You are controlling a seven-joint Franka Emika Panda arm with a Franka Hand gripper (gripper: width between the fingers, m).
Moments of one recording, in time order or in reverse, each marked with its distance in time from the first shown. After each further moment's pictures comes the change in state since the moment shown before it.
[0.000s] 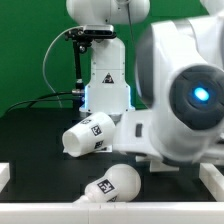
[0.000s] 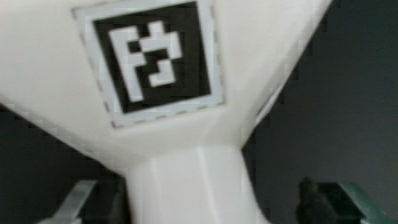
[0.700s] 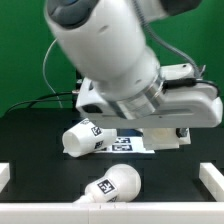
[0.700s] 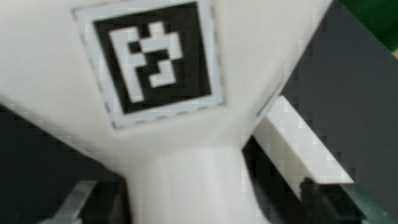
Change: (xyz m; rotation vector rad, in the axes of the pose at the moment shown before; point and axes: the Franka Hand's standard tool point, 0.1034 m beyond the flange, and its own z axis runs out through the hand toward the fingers) arm -0.011 0.014 -0.064 0.423 0.172 0.069
